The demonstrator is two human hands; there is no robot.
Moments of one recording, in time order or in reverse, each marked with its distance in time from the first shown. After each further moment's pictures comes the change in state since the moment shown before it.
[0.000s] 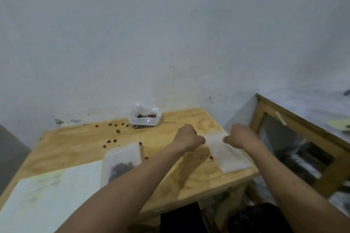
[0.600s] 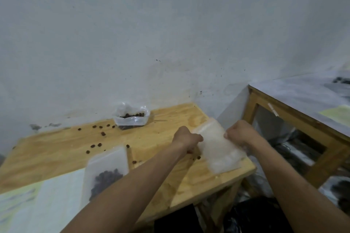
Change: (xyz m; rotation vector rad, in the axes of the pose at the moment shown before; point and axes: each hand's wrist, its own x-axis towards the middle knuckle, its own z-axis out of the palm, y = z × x) left_hand 0.036 -0.003 0.034 -0.257 -0.049 -0.181; right_hand 0.029 0.033 0.009 0.417 -0.064 0.095
